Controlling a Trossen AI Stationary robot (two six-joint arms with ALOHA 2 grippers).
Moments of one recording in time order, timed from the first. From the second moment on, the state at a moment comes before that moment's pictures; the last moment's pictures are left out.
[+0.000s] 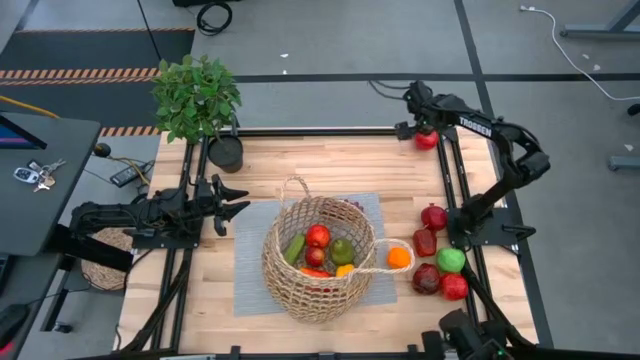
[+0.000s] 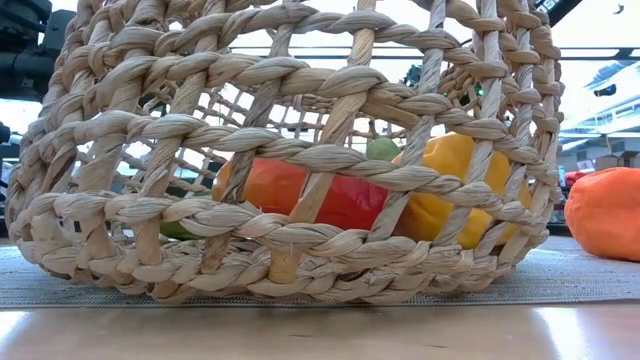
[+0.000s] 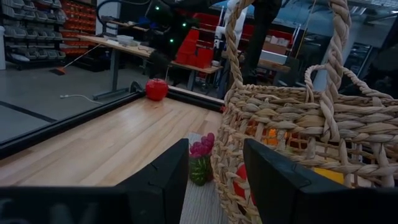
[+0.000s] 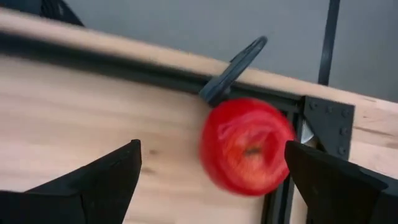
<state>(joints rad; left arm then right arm) 0.01 0.03 0.02 0.03 -0.25 -0.22 -1.04 1.52 1.10 -0.78 0.27 0.31</state>
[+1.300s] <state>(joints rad) 0.01 0.03 0.02 0.03 -0.25 -0.22 -1.03 1.91 1.34 -1.08 0.47 0.47</state>
